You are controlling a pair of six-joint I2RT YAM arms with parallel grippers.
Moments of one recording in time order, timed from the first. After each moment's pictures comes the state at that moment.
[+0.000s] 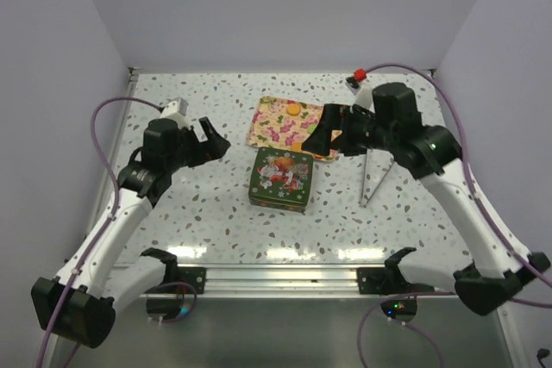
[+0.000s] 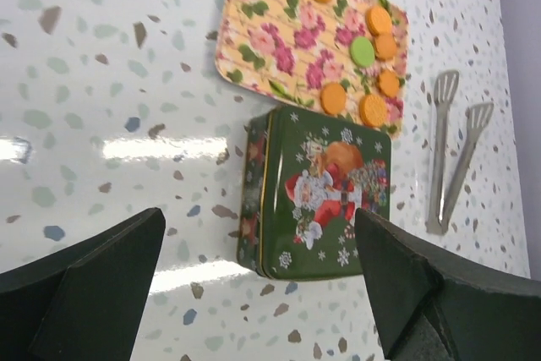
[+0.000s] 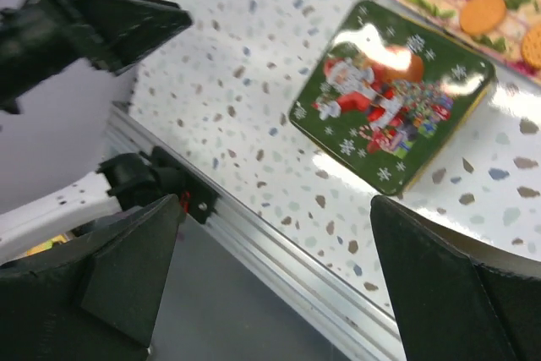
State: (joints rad) left arm -0.29 1.00 0.88 -0.42 0.13 -0.57; right arm 0.53 1.26 1.49 -0.91 -0.30 0.52
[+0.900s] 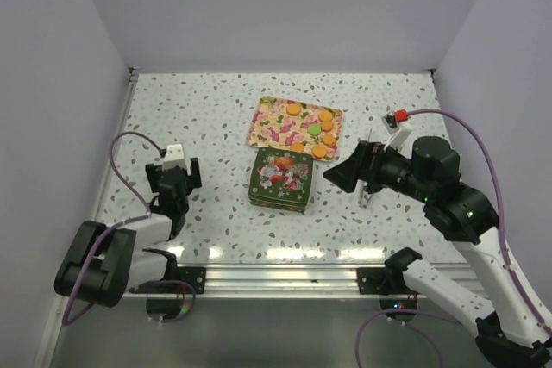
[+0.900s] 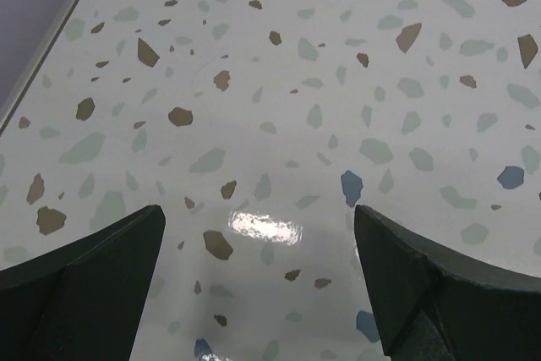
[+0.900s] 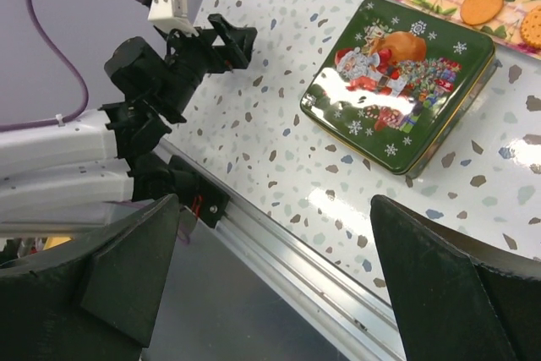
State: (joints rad) left arm -0.22 1.19 0.16 0.64 -0.51 -0.06; right arm 0.53 0.76 1.13 -0.77 -0.28 0.61
